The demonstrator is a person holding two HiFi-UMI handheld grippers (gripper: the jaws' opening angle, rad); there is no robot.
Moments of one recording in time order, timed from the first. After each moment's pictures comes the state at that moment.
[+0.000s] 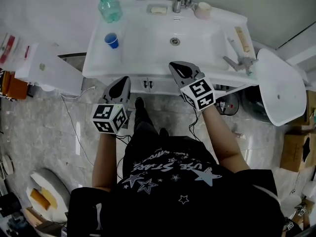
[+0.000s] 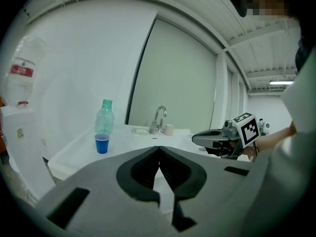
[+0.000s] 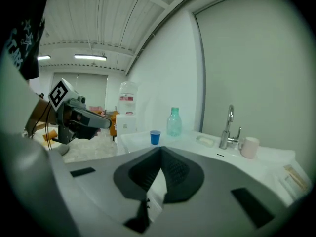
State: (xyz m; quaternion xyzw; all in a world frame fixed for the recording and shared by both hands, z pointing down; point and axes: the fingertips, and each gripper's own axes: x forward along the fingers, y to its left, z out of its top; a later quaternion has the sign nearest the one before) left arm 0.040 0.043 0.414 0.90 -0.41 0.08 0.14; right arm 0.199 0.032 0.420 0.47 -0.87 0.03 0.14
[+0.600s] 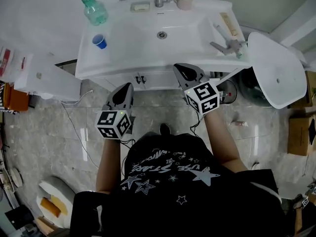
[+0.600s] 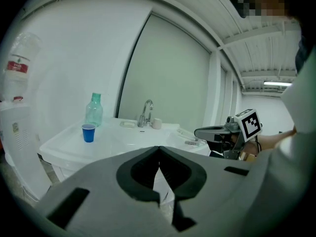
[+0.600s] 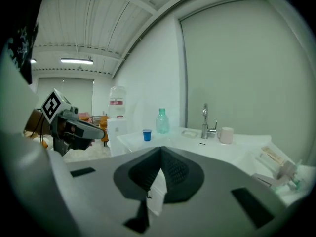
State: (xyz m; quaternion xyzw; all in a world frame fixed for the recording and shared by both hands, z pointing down) left arm 0.086 0.107 0.428 0.91 -0.38 0.10 0.15; right arm 0.259 0.106 0.417 0.53 -0.83 0.06 0.12
